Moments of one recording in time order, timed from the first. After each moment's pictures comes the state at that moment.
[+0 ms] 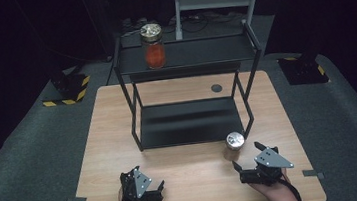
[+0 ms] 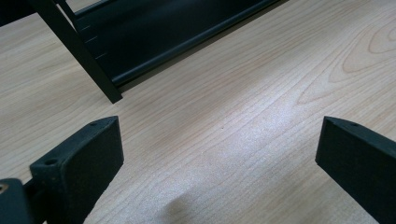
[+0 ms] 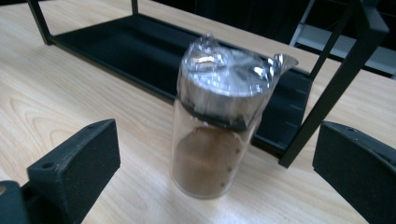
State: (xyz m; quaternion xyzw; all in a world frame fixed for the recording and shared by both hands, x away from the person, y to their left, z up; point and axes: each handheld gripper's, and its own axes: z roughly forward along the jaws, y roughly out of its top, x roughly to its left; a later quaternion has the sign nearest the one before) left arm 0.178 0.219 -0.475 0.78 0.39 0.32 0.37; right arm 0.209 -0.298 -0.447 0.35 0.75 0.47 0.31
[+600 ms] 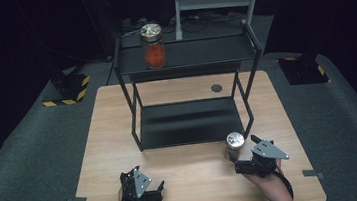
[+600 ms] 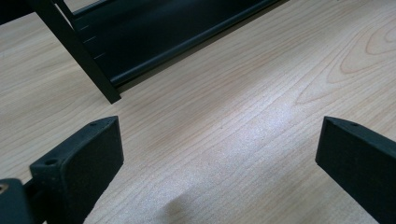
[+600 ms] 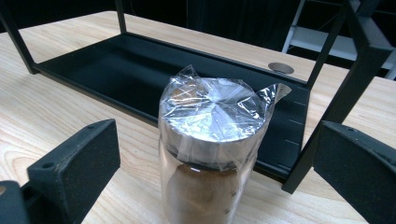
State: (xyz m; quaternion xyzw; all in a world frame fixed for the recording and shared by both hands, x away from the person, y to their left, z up) left arm 0.179 0.221 -0.475 0.77 0.39 0.32 0.38; right arm 0.230 -0.288 -0.451 0.38 0.73 0.48 0.31
